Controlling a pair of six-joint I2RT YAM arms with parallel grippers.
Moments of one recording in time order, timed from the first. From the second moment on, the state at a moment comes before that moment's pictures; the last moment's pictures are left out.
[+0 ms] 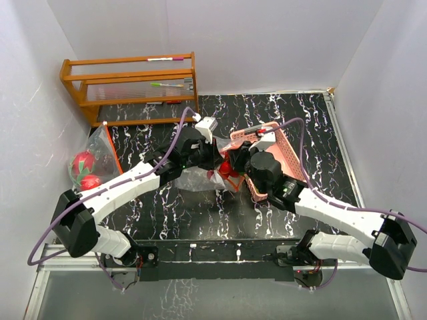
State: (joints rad) left arm -0.80 1.38 1.08 -0.21 0.09 -0.46; right arm 0.88 1.10 0.75 0.13 0.50 0.55
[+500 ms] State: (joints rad) left arm -0.80 1.35 1.08 -0.17 0.13 -0.52; right arm 0.93 1.08 0.58 0.30 0.59 0.70
